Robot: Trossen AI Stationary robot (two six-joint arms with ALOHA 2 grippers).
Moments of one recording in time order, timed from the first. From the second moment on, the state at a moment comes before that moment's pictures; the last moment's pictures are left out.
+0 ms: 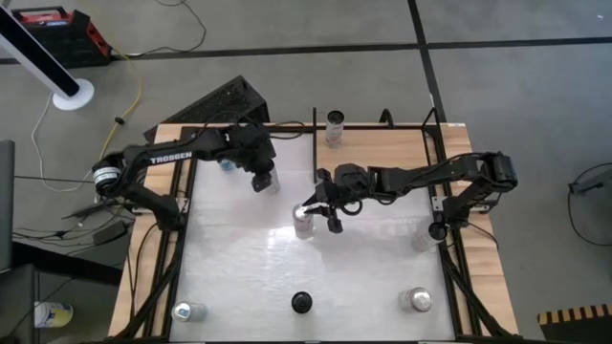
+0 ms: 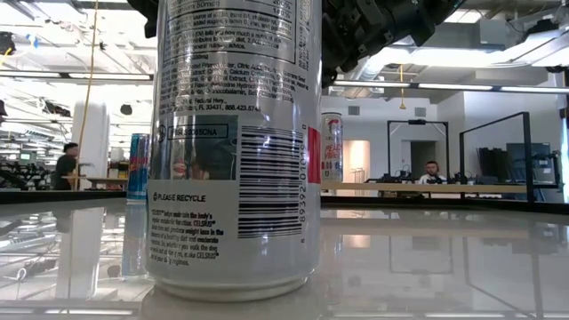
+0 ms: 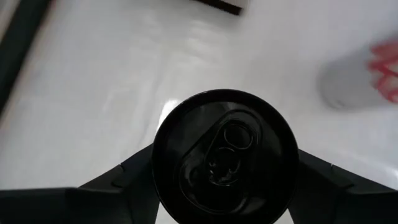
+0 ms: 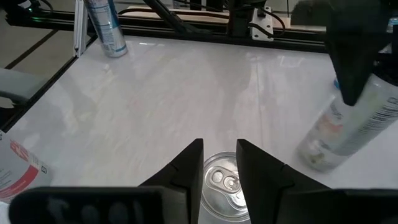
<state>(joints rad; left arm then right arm) 0.45 1.44 1.11 -0.66 0.03 0.05 -0.04 1.57 1.03 0.09 -0.18 -0.09</state>
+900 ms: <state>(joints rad) 0.35 1.44 1.10 -0.58 -0.21 -0.26 -0.03 1.57 1.03 0.09 -0.18 -0.09</state>
